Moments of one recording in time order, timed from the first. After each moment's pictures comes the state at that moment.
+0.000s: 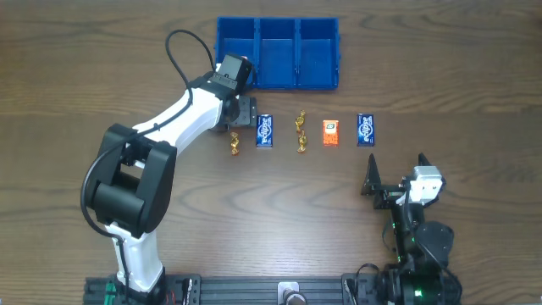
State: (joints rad) left arm -0.42 2.03 1.35 -0.57 -0.08 -0.40; right arm -0.01 0.01 0.01 -0.07 -0.05 0.06
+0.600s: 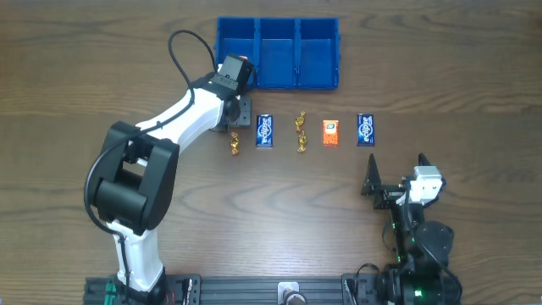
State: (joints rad) left arm -0.42 2.05 1.35 -0.56 -0.08 -0.38; right arm -0.01 0.01 0.01 -0.07 -0.05 0.06
